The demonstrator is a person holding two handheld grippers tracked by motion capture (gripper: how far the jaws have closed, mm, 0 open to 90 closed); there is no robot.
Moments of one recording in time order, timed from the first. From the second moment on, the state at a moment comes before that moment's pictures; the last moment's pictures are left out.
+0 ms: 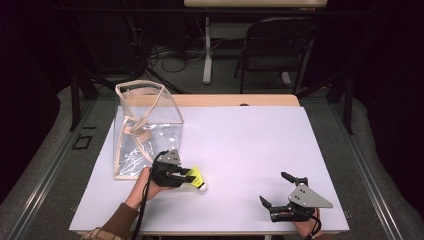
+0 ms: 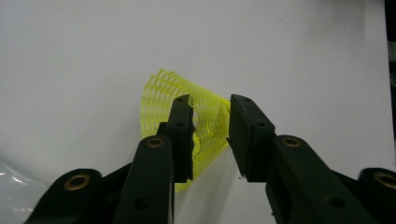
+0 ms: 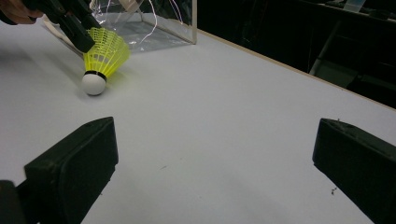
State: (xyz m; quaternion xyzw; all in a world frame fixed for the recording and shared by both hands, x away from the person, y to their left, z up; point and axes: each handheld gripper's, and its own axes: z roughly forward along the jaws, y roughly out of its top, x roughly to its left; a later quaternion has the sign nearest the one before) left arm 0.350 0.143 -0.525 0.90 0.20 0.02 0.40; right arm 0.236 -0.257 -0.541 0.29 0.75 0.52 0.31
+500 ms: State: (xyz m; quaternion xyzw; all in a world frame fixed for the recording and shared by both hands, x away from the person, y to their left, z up) left arm 0.343 0.140 -0.519 0.91 0.16 0.01 0.39; right arm 0.236 -0.256 -0.541 0.29 0.75 0.51 0.30
